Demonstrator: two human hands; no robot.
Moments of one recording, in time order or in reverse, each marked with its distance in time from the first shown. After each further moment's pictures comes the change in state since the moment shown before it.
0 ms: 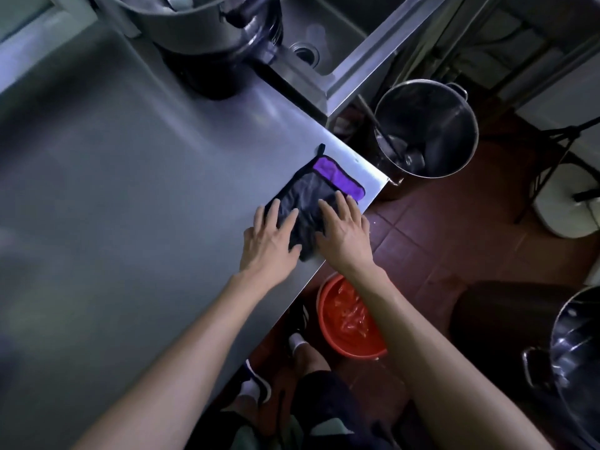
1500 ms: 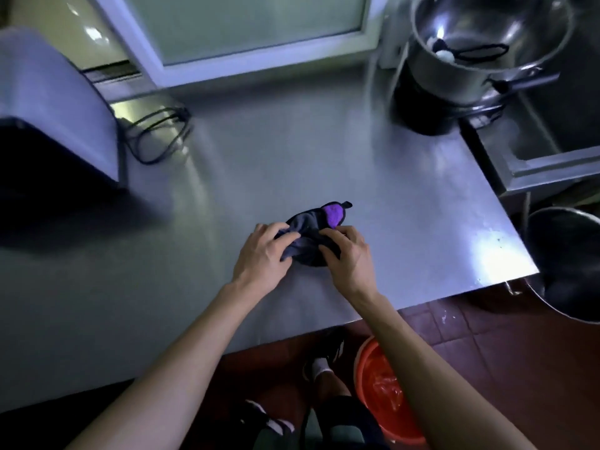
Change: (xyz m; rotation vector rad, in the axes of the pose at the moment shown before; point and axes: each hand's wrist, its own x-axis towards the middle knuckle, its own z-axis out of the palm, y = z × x) left_hand -0.232 -0.147 -0.044 -0.167 0.562 -0.353; right_hand -0.100 -0.198 0.061 0.337 -0.012 -0.680
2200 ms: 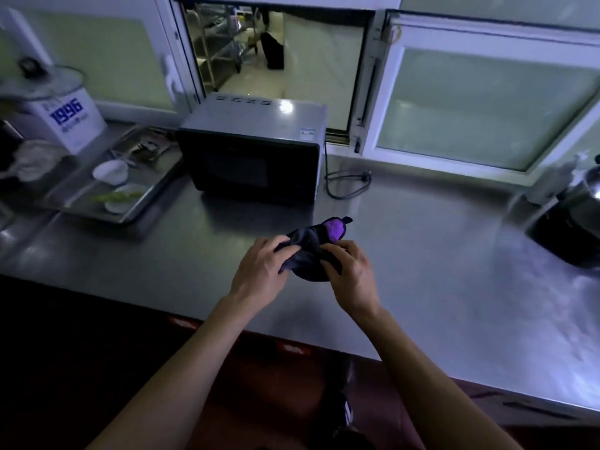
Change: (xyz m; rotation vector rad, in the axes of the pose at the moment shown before) left_hand -0.277 -0.192 -0.226 0.110 0.389 -0.269; right_hand -0.111 -0.324 0.154 0.018 -0.070 -0.576
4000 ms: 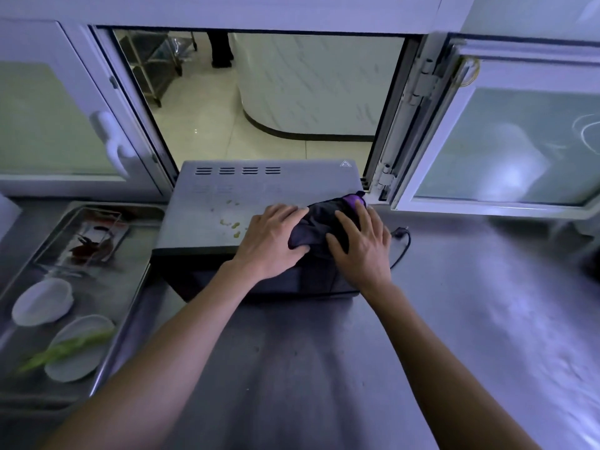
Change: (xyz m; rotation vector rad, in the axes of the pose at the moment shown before) left_hand 0.383 -0.244 0.000 0.001 -0.195 0.223; right_hand 0.374 0.017 0.157 -0.411 0.080 0.248
